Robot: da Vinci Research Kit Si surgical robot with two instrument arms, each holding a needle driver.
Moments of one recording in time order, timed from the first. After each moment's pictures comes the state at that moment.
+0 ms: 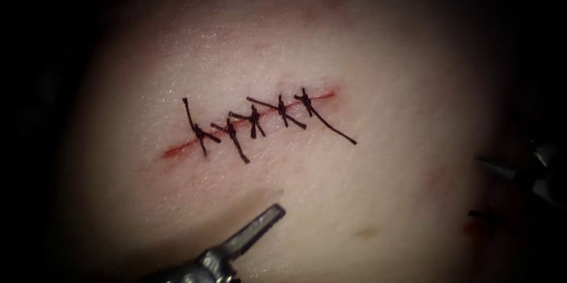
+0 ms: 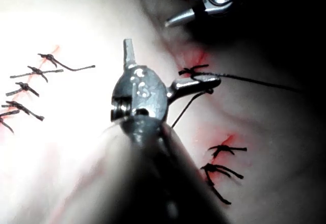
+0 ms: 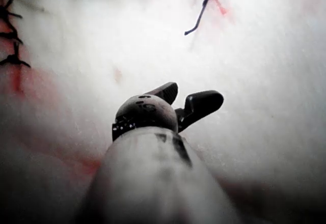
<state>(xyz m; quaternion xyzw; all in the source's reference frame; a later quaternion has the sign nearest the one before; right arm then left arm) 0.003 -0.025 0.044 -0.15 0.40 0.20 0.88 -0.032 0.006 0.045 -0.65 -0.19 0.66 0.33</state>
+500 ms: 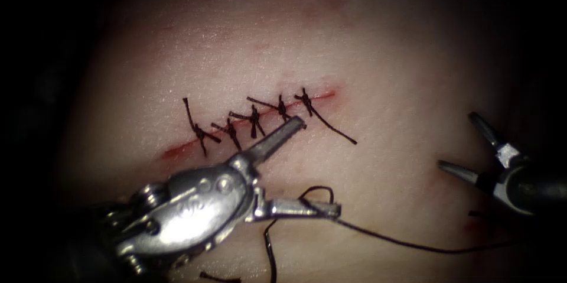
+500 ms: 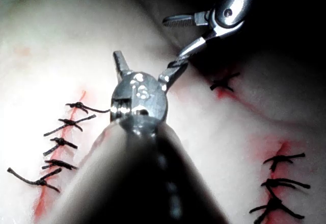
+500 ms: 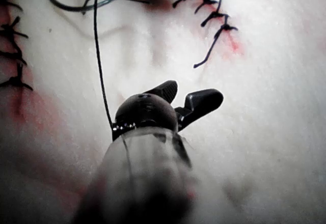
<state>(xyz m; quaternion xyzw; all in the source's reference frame) 0.008 -0.026 0.044 -0.14 0.44 0.17 0.87 -0.034 0.011 0.051 -0.54 -0.02 0.77 0.33</state>
